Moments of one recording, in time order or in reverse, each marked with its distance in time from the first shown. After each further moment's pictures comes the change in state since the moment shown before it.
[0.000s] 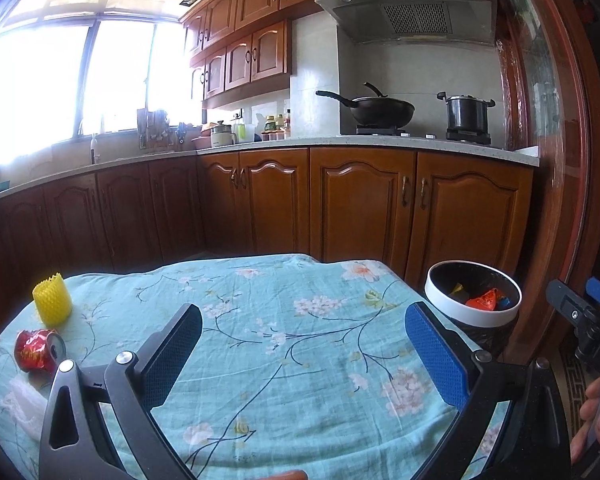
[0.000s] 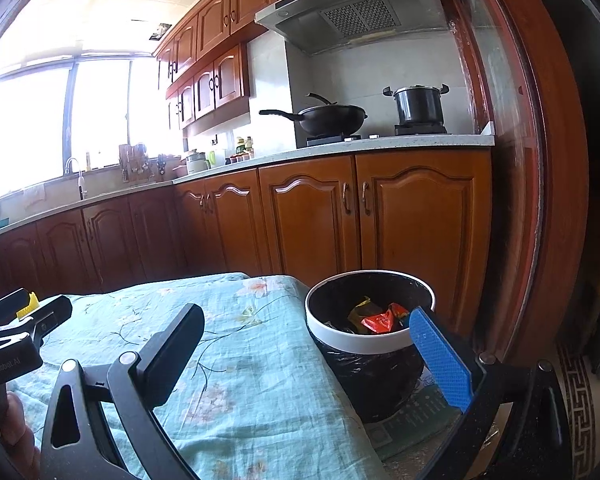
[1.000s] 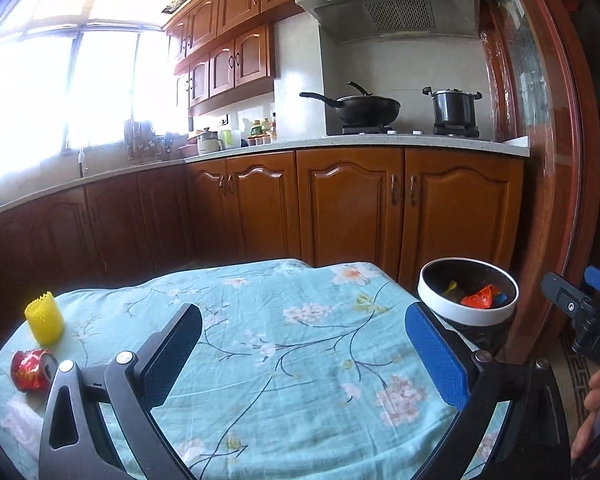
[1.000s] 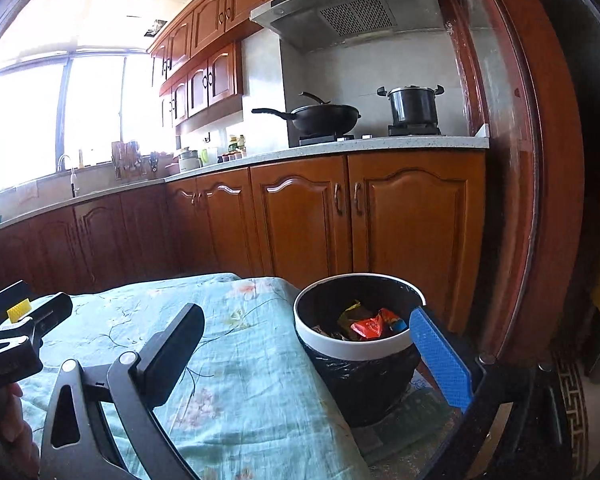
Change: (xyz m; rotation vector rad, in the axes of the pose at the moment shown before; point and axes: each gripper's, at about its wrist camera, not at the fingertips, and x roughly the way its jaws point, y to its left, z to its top) left arm -0.010 -0.007 -0.005 0.058 -0.003 0.005; right arm 0.010 -0.006 0.004 -0.007 0.008 -0.028
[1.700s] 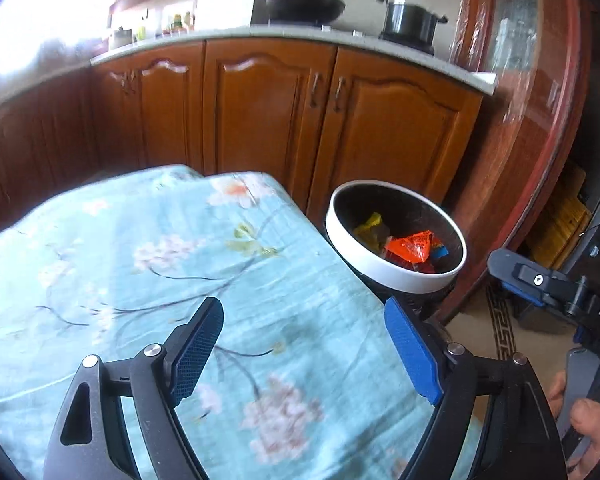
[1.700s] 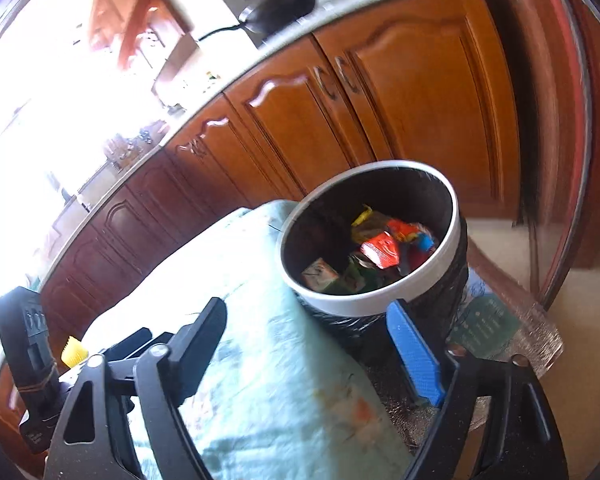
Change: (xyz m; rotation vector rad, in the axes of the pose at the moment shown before) left arm 0.168 -0.047 0.046 -0.046 0.353 -0.327; right arm 0.109 -0.082 0.002 0.330 0.389 0.187
